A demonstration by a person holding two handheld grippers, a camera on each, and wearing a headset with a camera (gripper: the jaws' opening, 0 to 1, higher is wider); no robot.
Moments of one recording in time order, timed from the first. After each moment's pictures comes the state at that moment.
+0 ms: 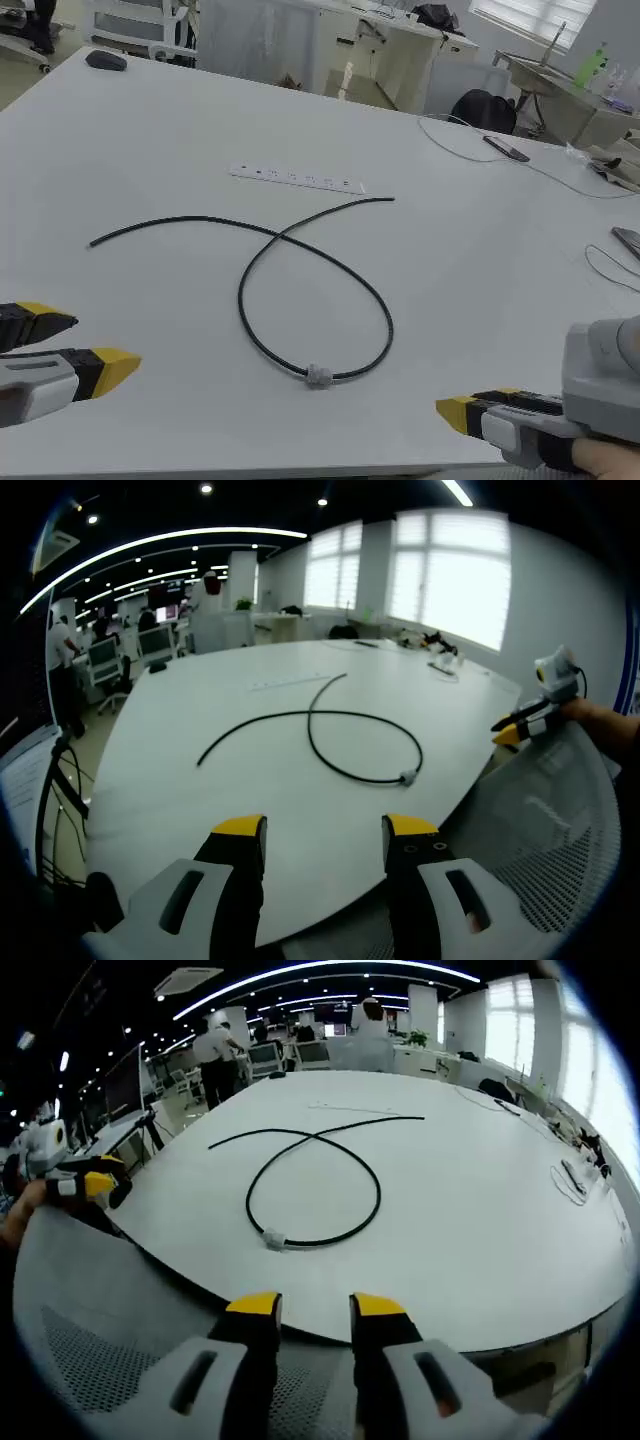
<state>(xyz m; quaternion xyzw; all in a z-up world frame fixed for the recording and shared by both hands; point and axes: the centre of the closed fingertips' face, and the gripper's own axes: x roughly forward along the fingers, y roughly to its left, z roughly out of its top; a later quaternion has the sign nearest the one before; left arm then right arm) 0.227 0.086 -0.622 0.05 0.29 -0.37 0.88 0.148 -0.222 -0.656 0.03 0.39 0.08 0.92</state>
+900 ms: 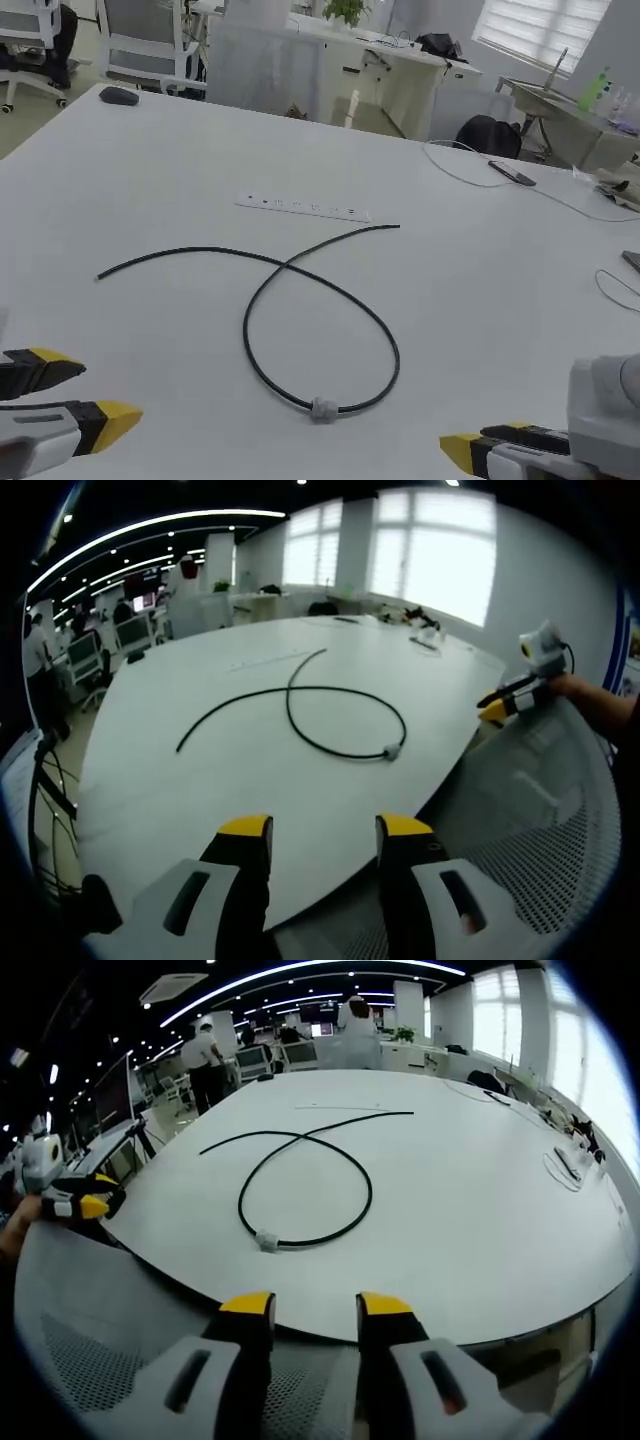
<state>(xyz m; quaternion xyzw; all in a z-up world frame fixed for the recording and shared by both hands) 0.221 0.084 -0.631 0.08 0.31 -0.39 0.87 0.149 -0.223 -0.657 0.03 0.39 0.08 0.92</state>
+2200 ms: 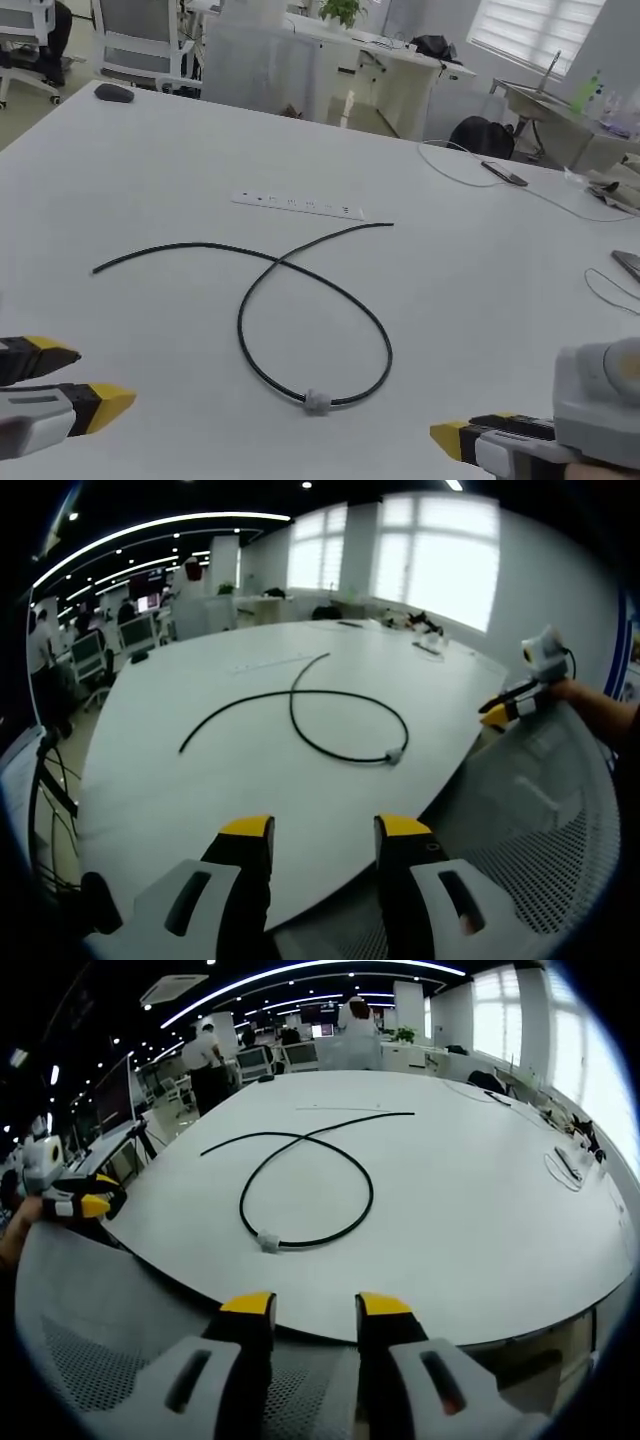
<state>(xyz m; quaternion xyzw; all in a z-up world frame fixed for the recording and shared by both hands) 0.222 0.086 -0.629 0.07 0.30 -0.38 0.87 0.149 -0.223 -0.656 0.03 0.39 0.08 0.92</state>
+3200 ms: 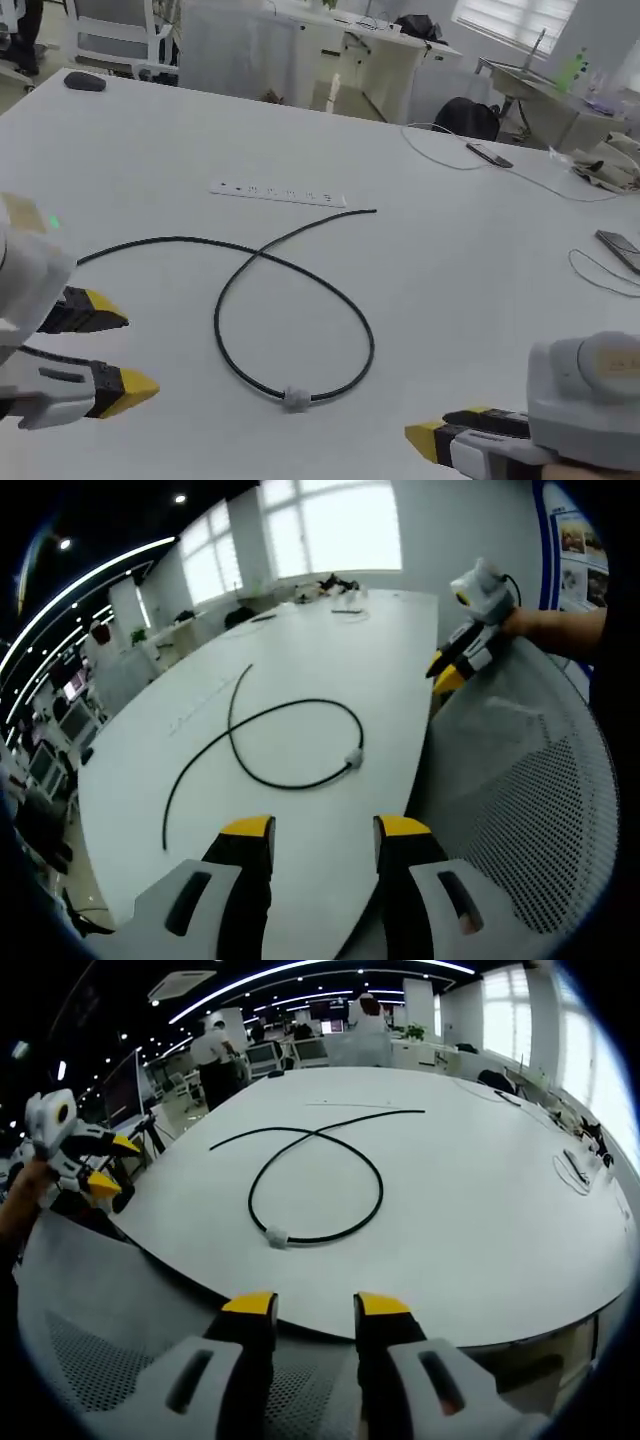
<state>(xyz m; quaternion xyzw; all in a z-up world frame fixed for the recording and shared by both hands) 0.232 -0.001 -0.594 0.26 0.25 -0.54 0.76 0.147 -0.216 -0.658 0.03 0.40 0.10 0.91</state>
